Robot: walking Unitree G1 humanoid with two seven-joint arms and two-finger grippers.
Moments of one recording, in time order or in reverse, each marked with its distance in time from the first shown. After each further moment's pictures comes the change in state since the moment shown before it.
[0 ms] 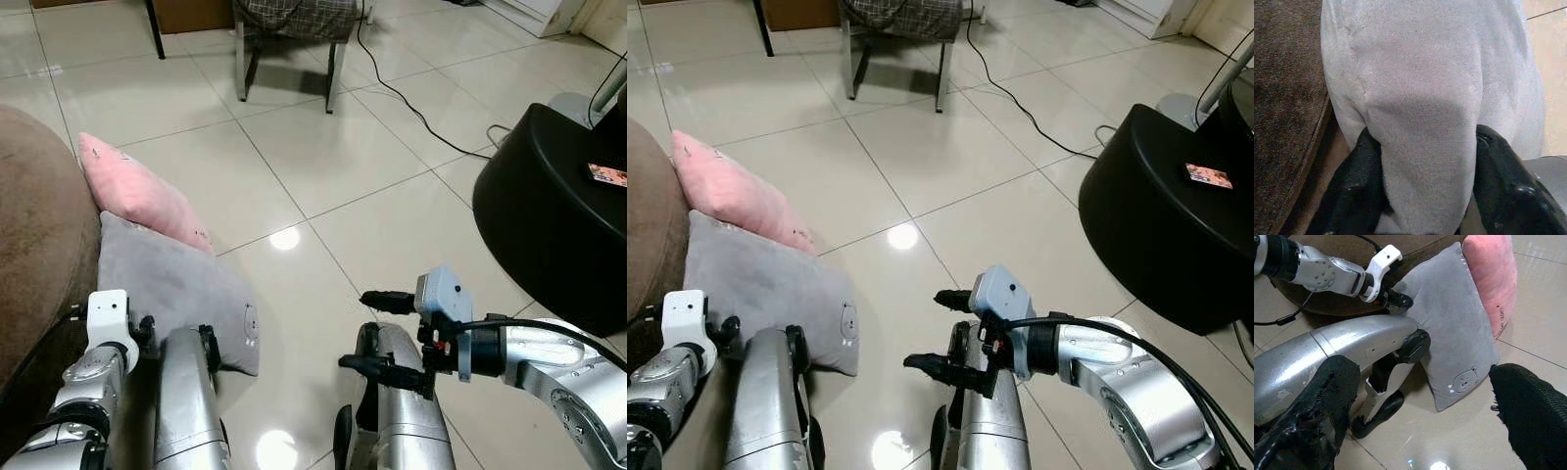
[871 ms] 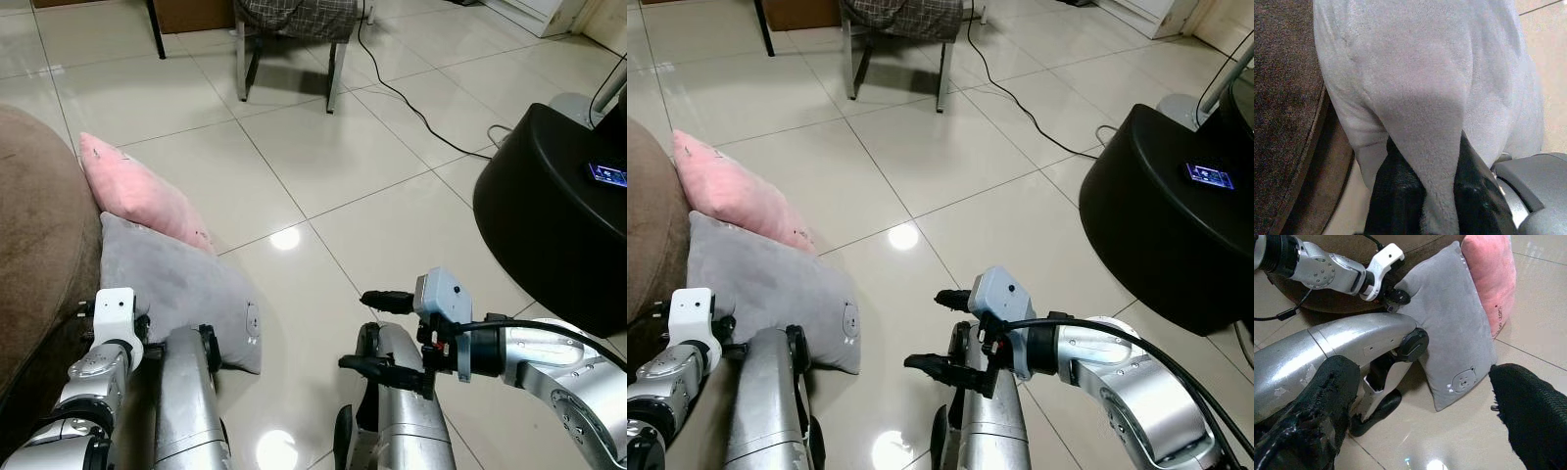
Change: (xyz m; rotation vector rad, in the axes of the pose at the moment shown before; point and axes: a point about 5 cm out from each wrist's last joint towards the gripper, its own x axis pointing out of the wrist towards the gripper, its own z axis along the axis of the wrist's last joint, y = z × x) left arm 0.002 -0.005 0.001 0.040 0.007 -0.013; right arm 0.001 0.000 0.000 -0.013 0.002 -0.006
